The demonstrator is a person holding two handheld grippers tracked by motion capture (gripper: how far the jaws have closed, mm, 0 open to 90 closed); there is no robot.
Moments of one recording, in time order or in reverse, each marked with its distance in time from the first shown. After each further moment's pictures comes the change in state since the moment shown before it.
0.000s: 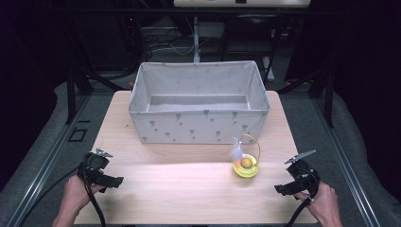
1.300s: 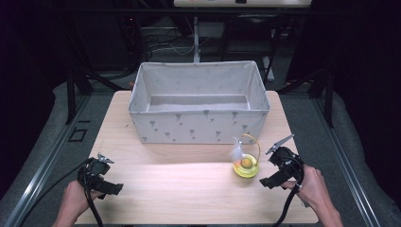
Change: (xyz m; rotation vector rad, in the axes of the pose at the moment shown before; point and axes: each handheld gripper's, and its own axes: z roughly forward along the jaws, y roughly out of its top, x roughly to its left) left arm -0.008 -0.011 0.000 0.045 -0.002 0.039; right arm 0.040 0.058 -0.025 0.041 0.066 -0.217
